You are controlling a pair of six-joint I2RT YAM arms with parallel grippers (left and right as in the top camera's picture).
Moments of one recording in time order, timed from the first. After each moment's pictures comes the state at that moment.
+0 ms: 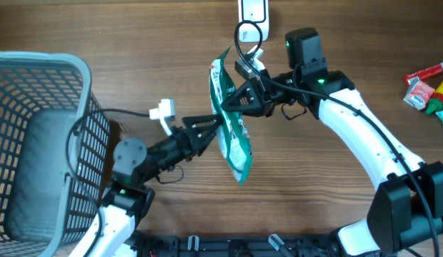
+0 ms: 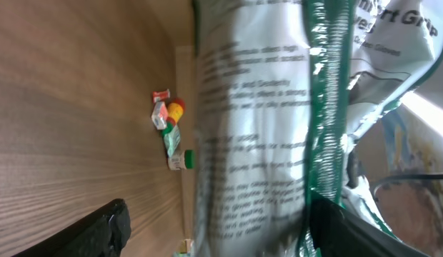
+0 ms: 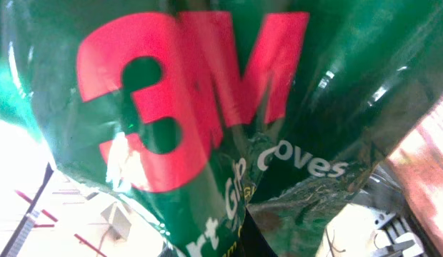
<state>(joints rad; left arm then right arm) -0.35 0.95 0.34 0.57 0.67 -1.43 0.33 1.67 1.25 -0.37 -1.56 0.76</state>
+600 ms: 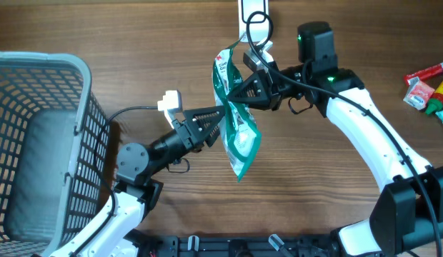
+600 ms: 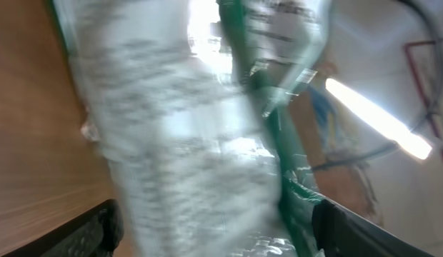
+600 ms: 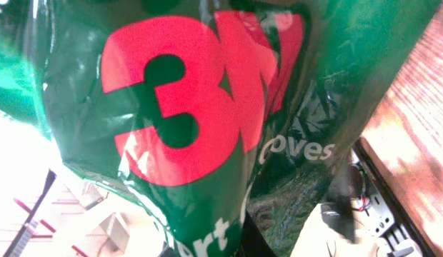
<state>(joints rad) -0.39 1.12 0.33 1.06 0.65 -1.61 0.29 1.65 1.26 -0.28 -1.56 0.86</state>
